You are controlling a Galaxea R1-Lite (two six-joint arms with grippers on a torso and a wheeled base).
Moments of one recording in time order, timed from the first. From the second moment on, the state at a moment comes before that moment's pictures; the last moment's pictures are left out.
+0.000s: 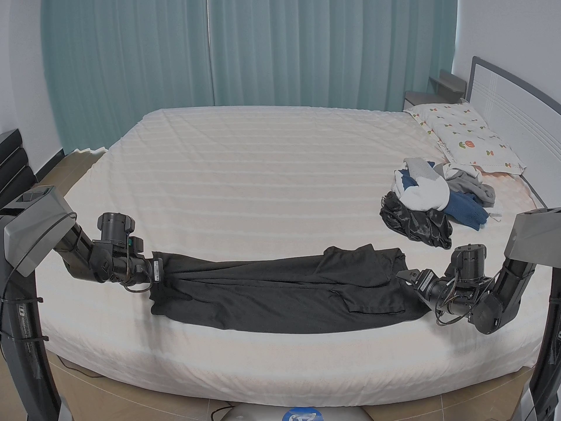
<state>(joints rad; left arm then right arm) 0.03 2.29 -1.06 -0.41 -0.18 -0.09 0.16 2.22 -0.53 -1.11 0.09 0.83</state>
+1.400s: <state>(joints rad) -0.30 2.16 -1.30 -0.06 -0.06 -0.52 0.17 2.20 -0.53 -1.11 0.09 0.83</state>
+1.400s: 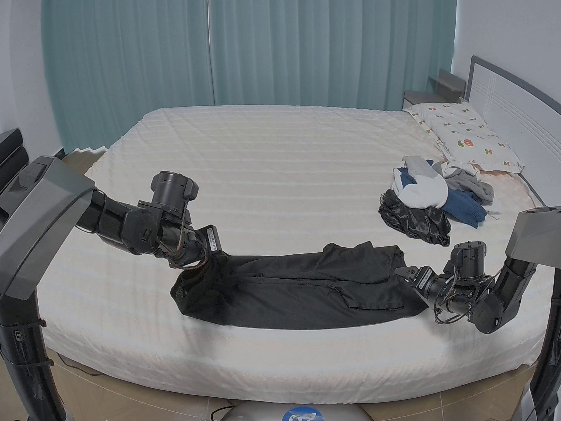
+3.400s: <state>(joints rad) -0.55 2.48 -1.92 0.28 0.11 -0.80 0.18 2.21 -0.54 -1.11 0.10 0.83</state>
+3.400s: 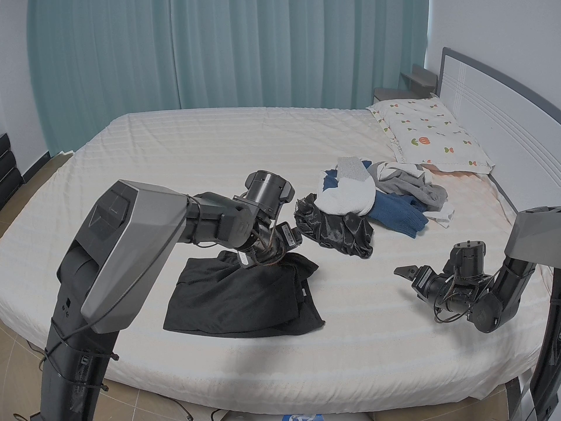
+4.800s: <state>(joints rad) -0.13 2.20 -1.15 -0.25 -0.33 -1.02 0.25 2.21 -0.56 -1.11 0.09 0.82</state>
